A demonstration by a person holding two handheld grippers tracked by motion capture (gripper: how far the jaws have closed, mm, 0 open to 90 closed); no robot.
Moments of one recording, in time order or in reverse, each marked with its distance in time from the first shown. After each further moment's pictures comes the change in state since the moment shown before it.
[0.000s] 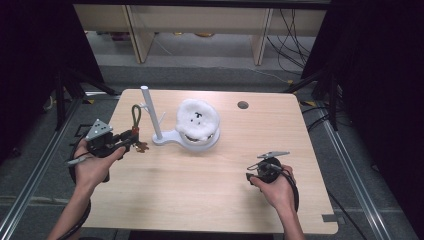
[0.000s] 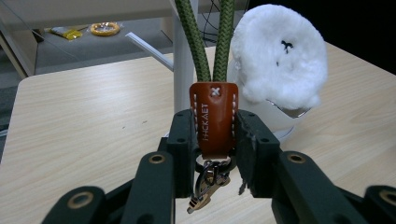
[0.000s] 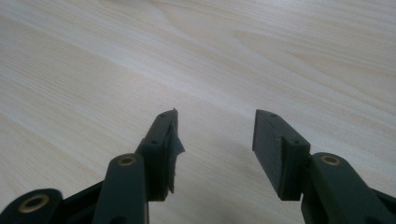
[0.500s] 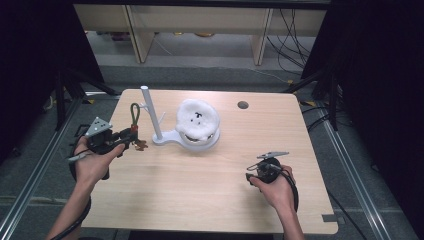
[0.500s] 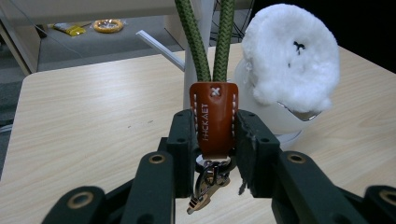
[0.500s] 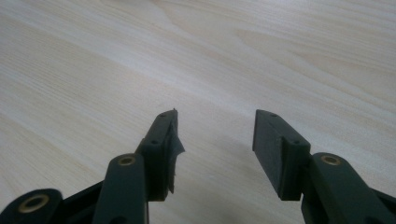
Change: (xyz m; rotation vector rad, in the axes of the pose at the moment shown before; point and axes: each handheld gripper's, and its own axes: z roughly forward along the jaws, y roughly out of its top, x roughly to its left) left arm 0.008 0.001 0.007 0.005 0.010 -0.023; right arm 0.000 0.000 0.002 0.002 -0.022 0.000
